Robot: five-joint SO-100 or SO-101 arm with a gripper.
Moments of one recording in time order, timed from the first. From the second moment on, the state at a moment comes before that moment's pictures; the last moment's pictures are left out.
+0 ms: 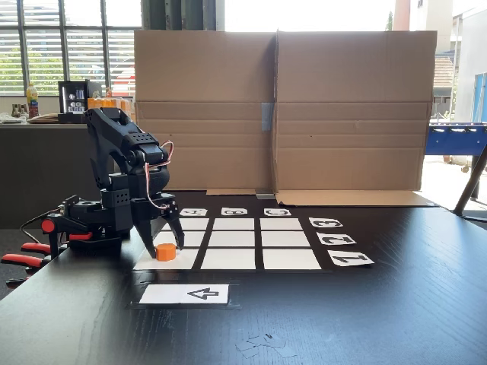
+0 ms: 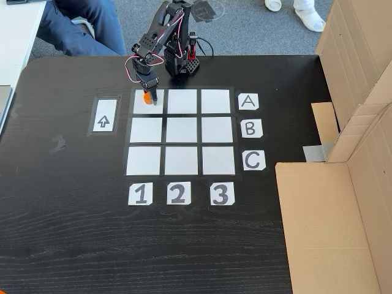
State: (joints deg) arm 38.0 106.3 135.5 62.6 9.0
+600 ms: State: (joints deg) arm 42.3 110.5 123.3 70.6 9.0
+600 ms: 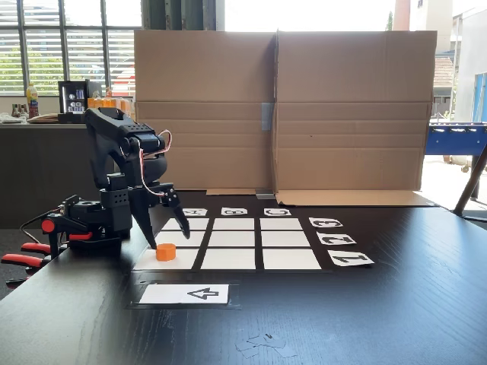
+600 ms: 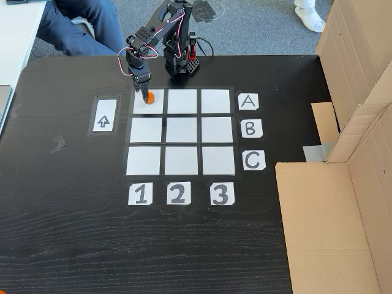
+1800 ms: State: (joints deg) arm 94.3 162.2 133.8 73.5 2.0
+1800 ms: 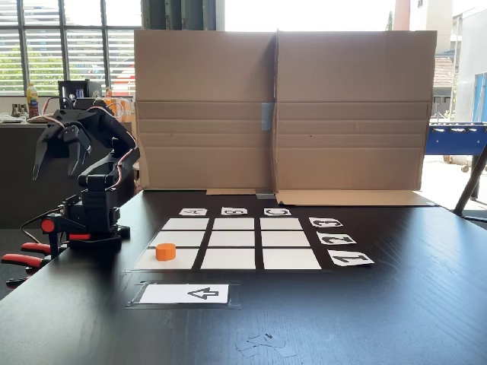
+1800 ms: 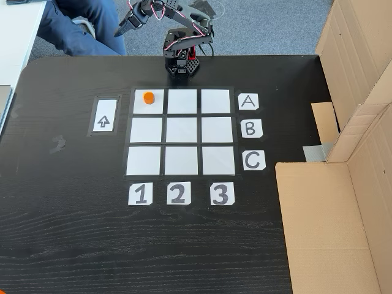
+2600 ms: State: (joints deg) arm 94.1 175.7 163.7 71.0 -1.6
